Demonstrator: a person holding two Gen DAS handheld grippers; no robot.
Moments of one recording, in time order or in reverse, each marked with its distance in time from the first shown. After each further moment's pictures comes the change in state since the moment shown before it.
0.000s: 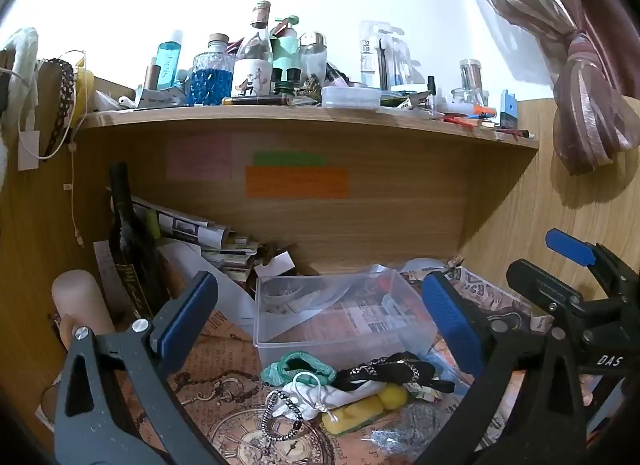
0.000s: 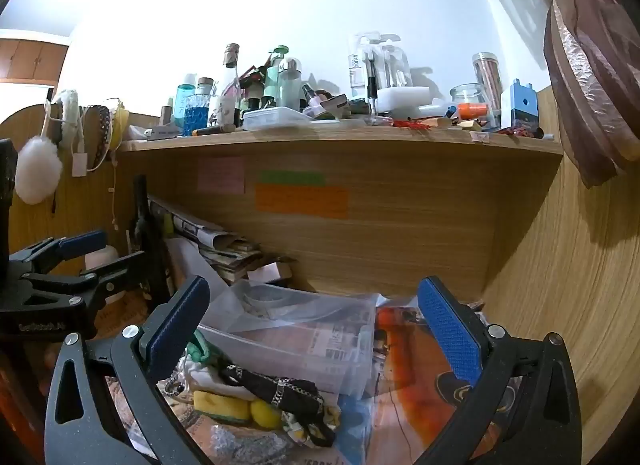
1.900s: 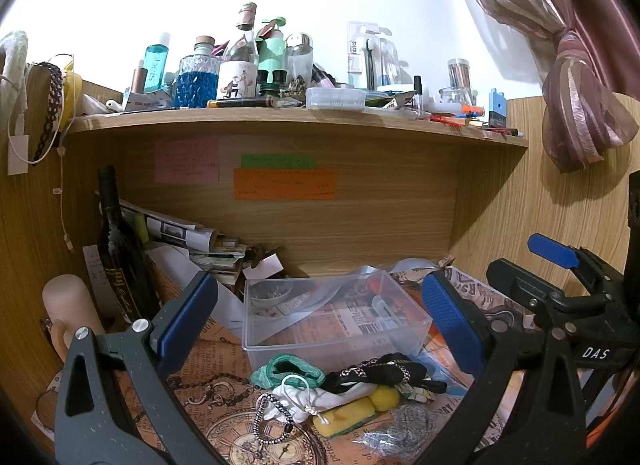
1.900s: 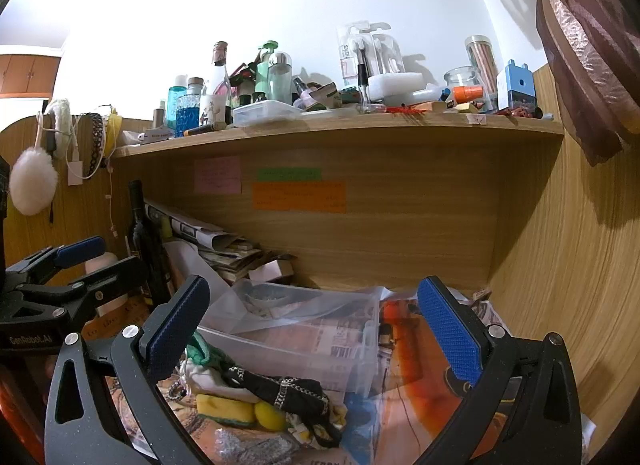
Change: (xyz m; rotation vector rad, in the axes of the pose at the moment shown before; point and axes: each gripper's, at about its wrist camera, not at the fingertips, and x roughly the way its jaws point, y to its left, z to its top) left arm 0.002 -0.007 0.000 0.018 -0.006 -0.033; right arm 0.007 -0.004 -0.005 0.049 0.016 0.007
